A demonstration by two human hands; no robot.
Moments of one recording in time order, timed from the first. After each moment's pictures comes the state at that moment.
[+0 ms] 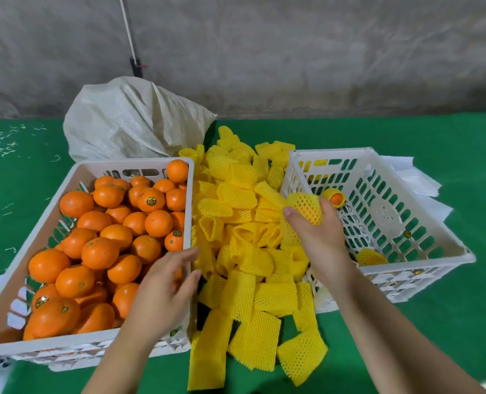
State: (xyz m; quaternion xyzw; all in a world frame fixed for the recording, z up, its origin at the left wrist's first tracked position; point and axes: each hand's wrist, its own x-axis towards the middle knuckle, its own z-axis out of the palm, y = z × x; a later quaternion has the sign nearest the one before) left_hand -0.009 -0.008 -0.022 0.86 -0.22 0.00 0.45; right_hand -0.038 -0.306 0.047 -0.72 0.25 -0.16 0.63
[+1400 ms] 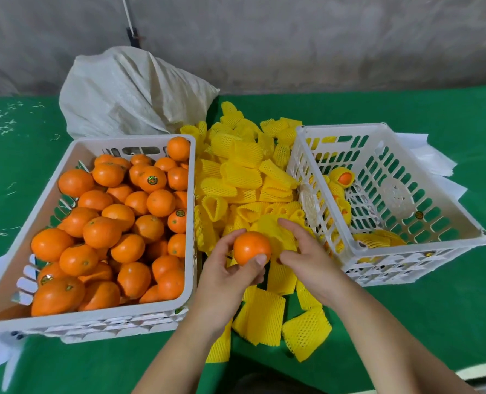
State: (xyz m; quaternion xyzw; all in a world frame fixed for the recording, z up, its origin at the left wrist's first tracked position) left_hand -0.062 -0.101 0.003 0.63 -0.04 -0.20 0.75; right_hand -0.072 -0.300 -0.022 -0.79 0.16 0.06 0.59
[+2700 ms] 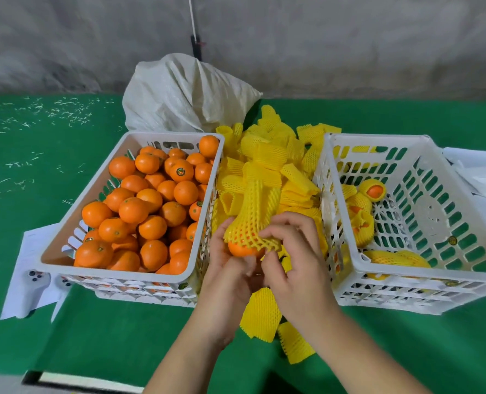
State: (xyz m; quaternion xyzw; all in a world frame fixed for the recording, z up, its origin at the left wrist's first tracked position) left_hand -0.106 -0.131 0.028 0.48 -0.01 -0.14 0.87; right_hand -0.114 -0.265 0.044 -0.82 -0.11 -0.28 0.48
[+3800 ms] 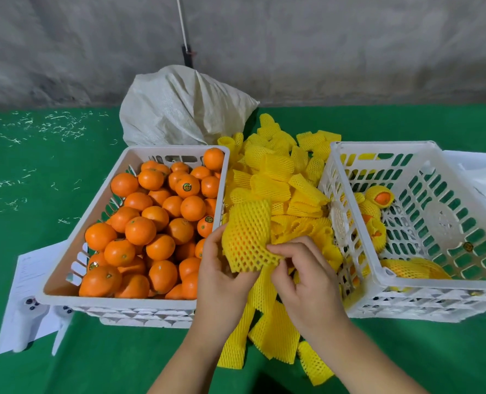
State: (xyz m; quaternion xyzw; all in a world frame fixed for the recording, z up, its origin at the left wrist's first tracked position) left_hand -0.063 -0.093 0.019 0.69 -0.06 0.05 0.72; right_hand -0.089 -0.243 0.026 -0.84 -0.08 -0.29 0.44
